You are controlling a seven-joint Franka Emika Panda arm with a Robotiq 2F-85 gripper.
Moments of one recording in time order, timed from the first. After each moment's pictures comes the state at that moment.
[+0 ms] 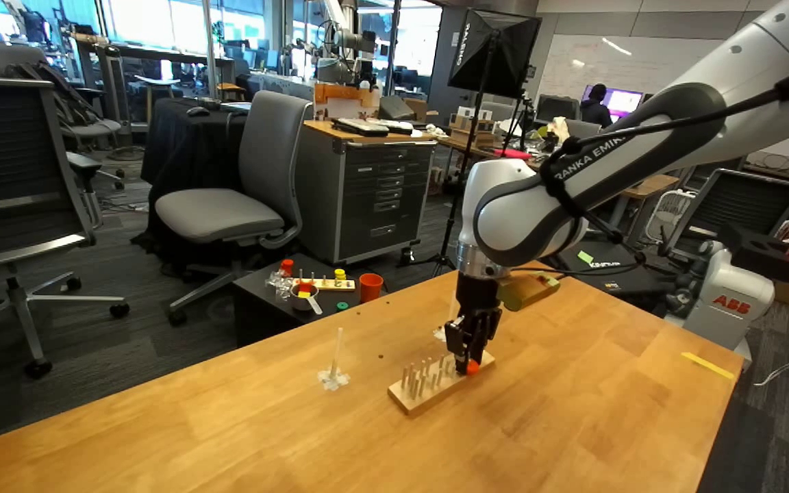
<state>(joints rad) 0.08 0.97 0.06 -1.50 0.05 2.29 -0.01</state>
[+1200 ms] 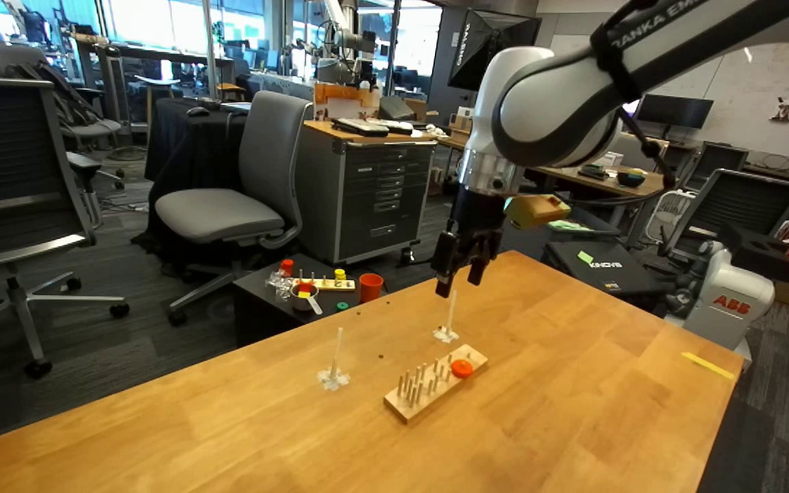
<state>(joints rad) 0.12 0.70 0.06 -1.60 0.05 2.29 0.00</state>
